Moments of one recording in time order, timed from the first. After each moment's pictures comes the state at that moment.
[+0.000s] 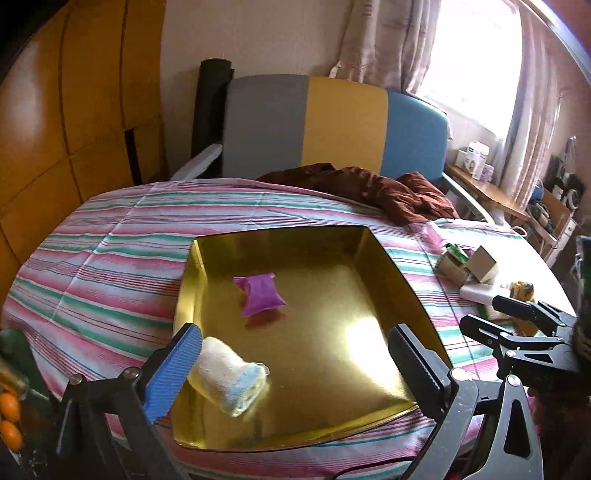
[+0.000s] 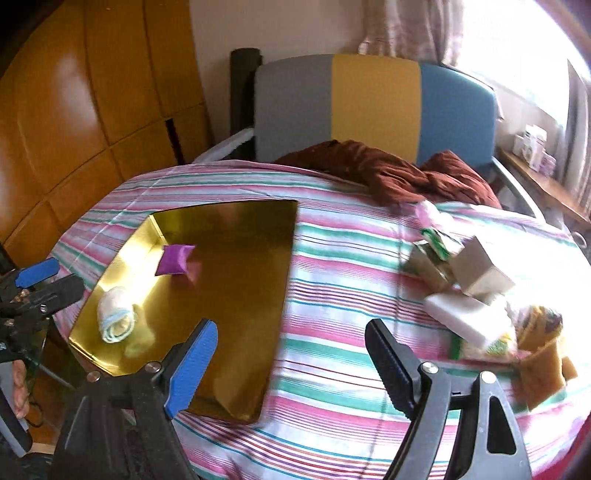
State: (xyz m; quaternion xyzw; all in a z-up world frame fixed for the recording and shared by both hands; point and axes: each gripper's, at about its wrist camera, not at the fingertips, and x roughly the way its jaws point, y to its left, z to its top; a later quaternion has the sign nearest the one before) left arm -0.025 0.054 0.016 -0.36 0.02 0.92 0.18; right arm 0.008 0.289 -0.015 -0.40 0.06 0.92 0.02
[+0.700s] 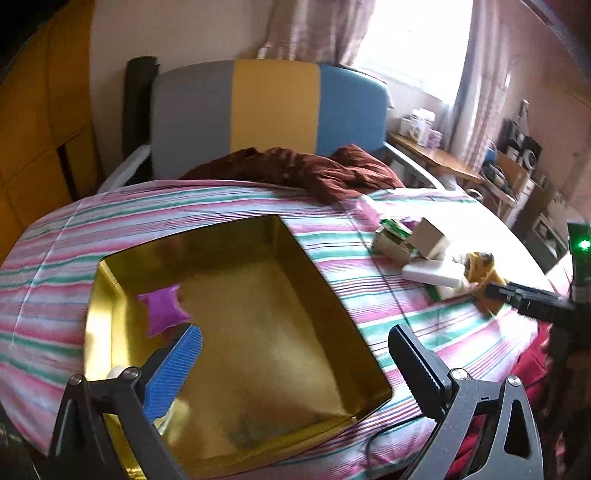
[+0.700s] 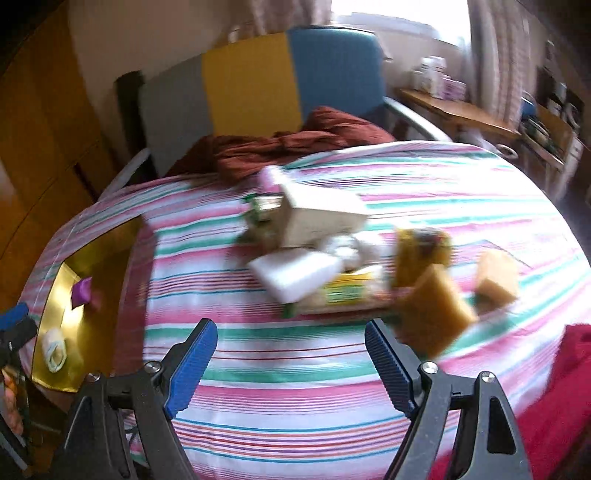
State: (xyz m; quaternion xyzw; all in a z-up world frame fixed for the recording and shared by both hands) left arm -0.031 0.144 0.011 -0.38 0.06 0.88 0.29; right arm 0.074 0.448 -0.015 -0.41 0.16 0.88 0.18
